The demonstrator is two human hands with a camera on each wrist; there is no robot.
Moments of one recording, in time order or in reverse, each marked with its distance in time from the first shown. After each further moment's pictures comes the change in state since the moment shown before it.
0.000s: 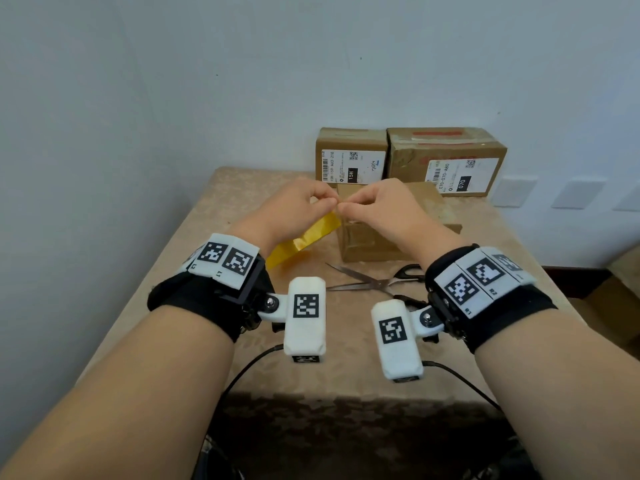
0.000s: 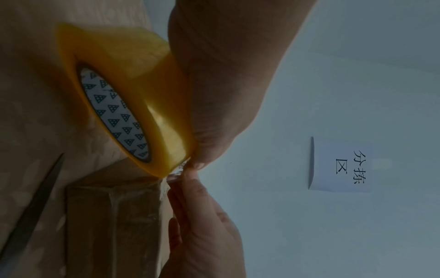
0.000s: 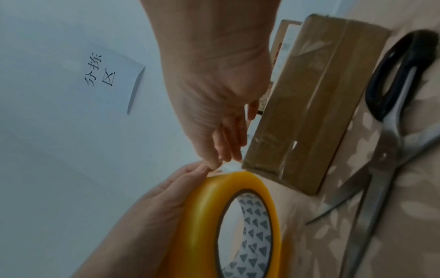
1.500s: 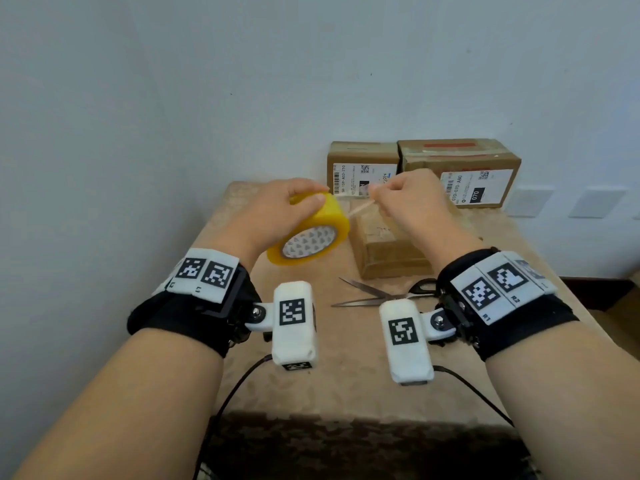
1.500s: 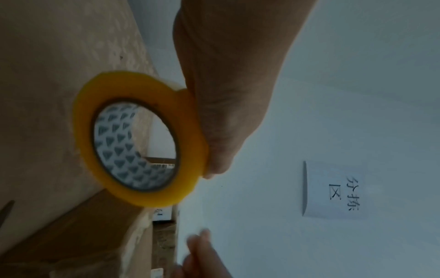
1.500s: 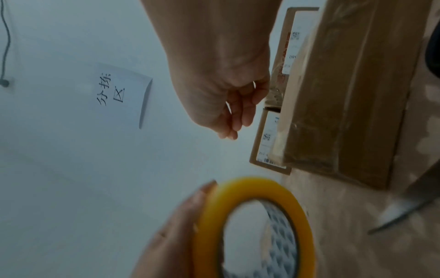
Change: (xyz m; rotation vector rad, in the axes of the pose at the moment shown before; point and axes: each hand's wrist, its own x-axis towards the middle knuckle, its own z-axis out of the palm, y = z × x) left_hand -0.014 -0.010 -0.035 -0.118 0.121 -0.070; right_hand 0.021 -0.008 -0.011 -0.096 0.314 0.059
